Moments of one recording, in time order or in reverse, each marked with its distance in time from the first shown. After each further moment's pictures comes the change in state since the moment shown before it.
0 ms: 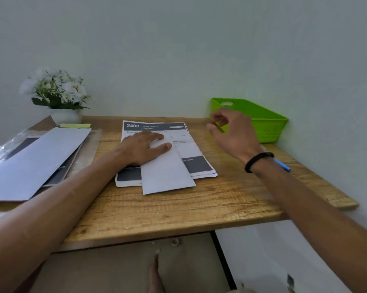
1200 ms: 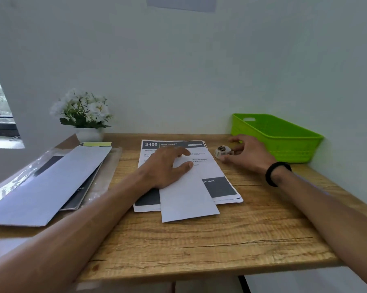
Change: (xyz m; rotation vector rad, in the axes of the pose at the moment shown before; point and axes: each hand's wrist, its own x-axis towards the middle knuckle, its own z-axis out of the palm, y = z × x) left_hand 0.005 -0.001 0.011 -0.136 0.209 0.148; right_hand 0.036 0.042 0.039 0.085 -0.312 0.295
